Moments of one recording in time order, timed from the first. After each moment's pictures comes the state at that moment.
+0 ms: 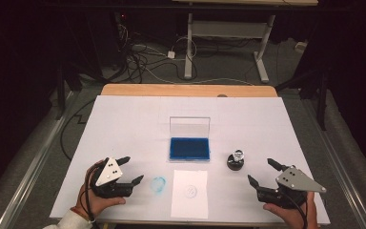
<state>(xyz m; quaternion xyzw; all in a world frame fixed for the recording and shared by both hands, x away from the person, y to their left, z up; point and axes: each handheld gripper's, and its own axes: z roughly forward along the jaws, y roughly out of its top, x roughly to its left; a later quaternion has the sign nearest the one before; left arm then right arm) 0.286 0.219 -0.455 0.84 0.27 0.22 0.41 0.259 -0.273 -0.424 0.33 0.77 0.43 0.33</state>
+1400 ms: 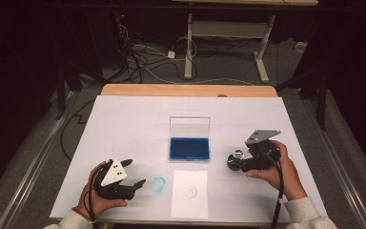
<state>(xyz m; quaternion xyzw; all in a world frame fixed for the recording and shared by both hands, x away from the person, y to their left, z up) 0.288 0.213 -0.461 0.86 0.26 0.21 0.39 0.362 -0.232 -0.406 0.33 0.88 0.29 0.19</state>
